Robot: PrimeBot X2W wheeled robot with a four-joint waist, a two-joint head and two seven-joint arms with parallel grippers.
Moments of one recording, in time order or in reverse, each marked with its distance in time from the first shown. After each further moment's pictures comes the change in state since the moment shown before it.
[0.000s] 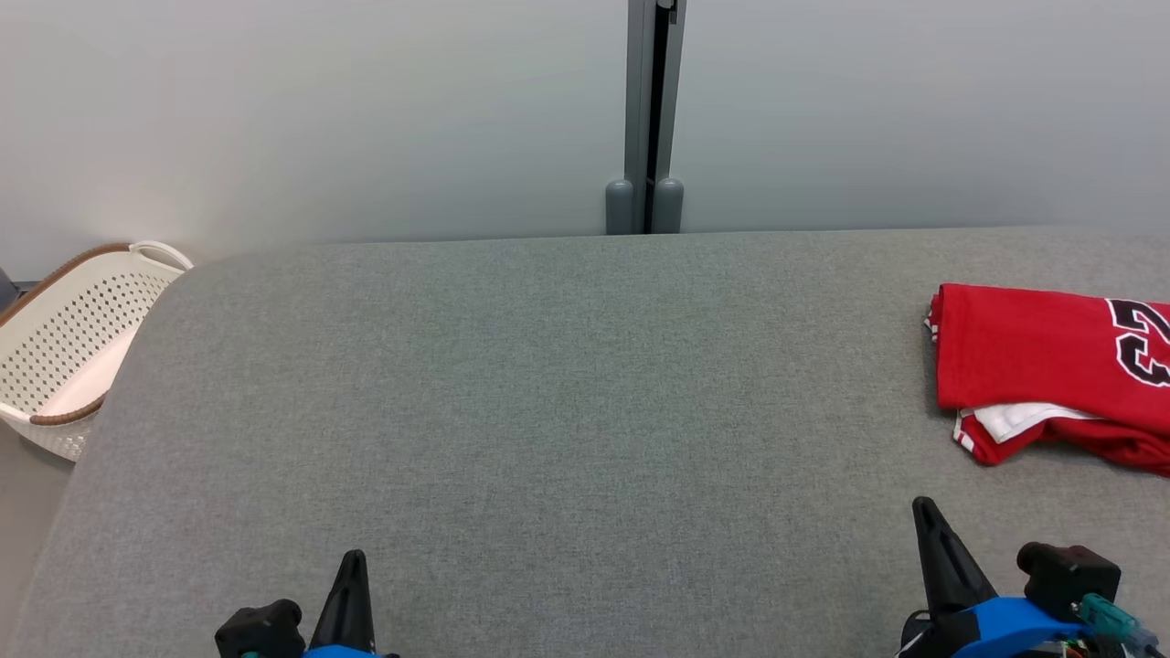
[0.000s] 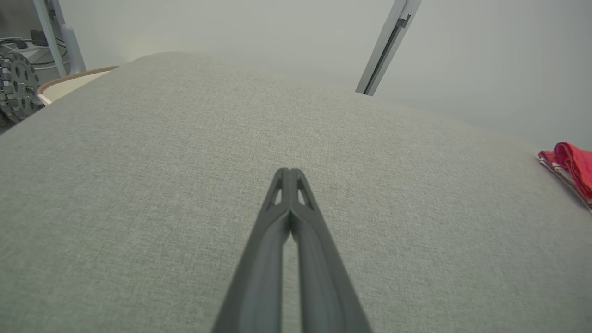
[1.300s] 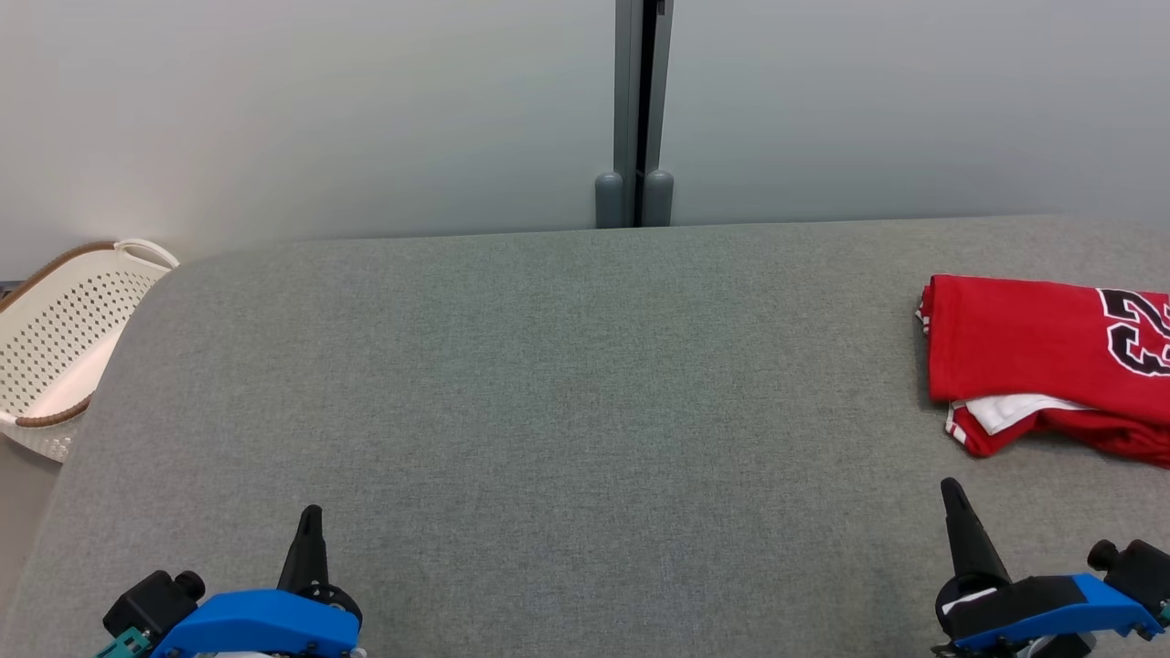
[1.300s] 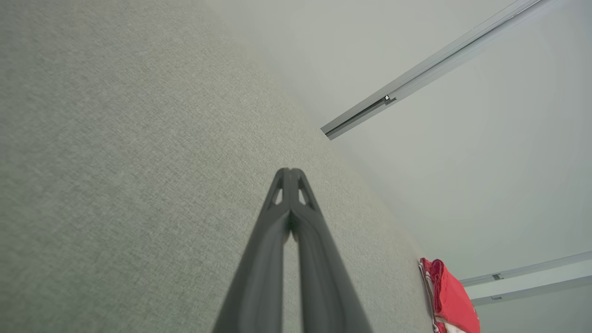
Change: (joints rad) left arm -0.060 -0.029 0.158 -0.049 -0.533 -0.091 0.140; right arm -0.017 0.000 -0.033 -0.041 0.613 0.000 0.123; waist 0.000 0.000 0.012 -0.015
